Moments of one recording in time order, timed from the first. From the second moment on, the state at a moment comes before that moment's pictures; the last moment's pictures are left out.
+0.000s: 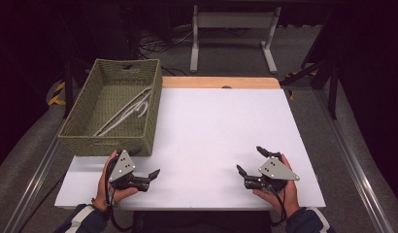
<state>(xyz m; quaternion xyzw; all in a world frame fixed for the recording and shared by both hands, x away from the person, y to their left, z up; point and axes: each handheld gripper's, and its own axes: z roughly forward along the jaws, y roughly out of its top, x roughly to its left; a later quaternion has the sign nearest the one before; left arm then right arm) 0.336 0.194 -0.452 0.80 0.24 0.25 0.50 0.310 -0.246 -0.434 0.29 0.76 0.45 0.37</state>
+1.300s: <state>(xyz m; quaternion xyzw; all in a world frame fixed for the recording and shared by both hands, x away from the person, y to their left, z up) 0.337 0.190 -0.453 0.80 0.24 0.24 0.49 0.315 -0.242 -0.441 0.28 0.78 0.44 0.35</state>
